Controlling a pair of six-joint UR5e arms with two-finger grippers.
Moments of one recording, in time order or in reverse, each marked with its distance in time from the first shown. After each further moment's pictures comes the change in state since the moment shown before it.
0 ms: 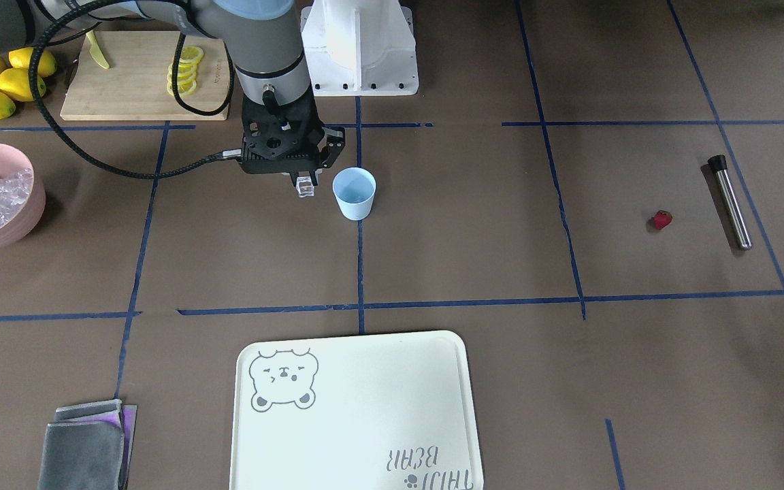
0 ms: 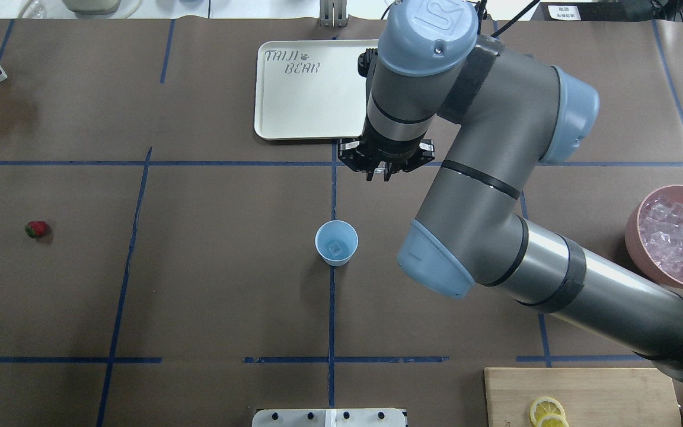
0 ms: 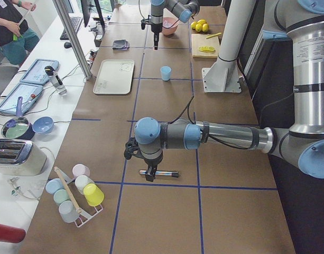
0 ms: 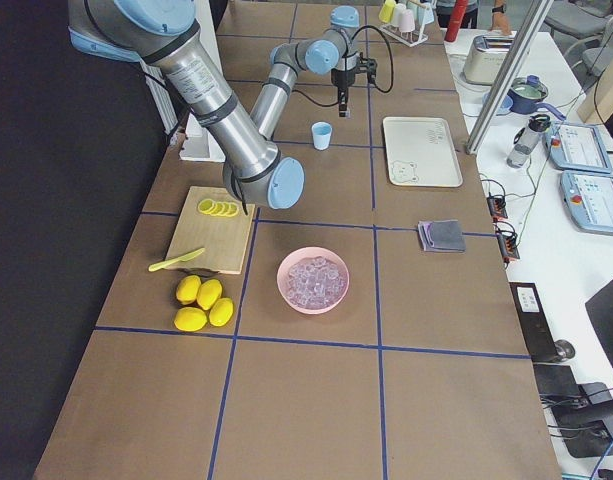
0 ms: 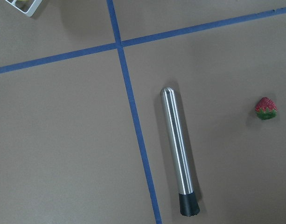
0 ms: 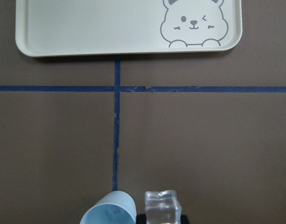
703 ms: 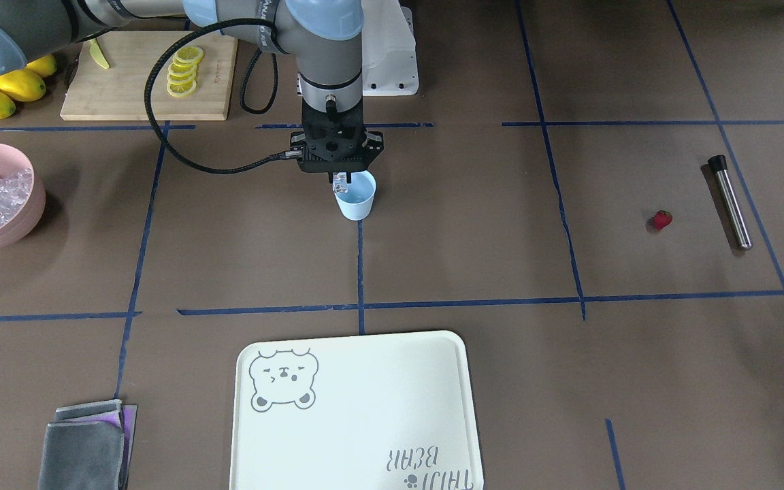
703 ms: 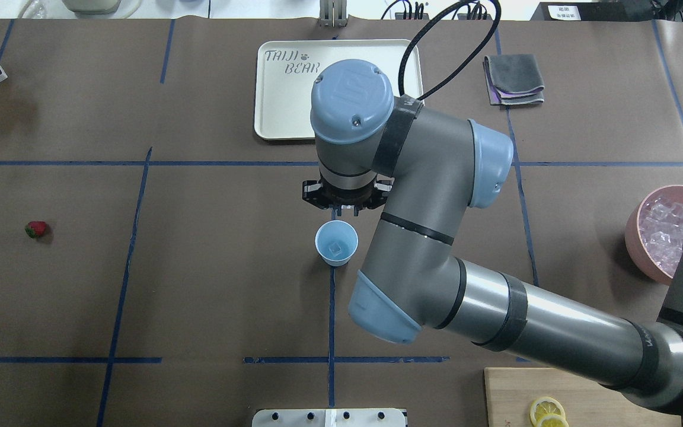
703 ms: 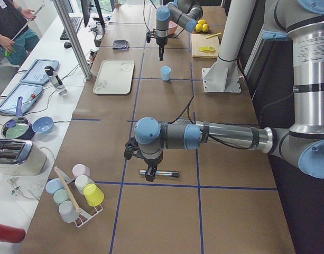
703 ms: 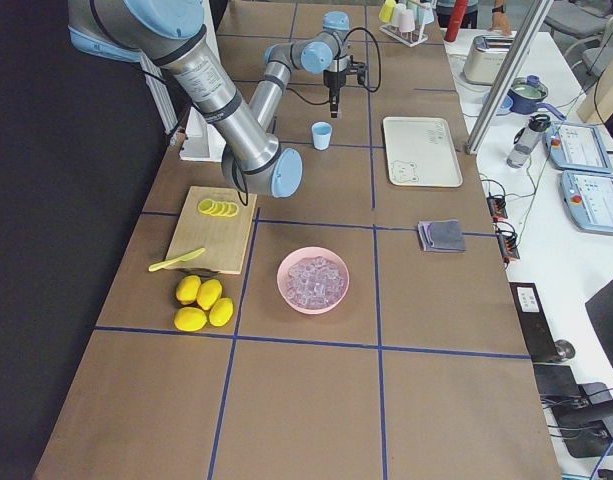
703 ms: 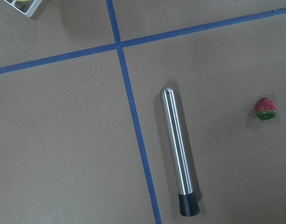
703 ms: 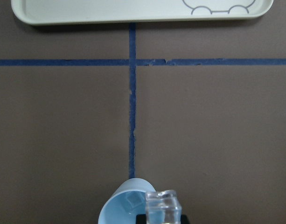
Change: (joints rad) left arm 0.000 0.000 0.000 0.000 0.000 0.000; right arm -0.131 0.037 -0.086 0.028 -0.092 0.089
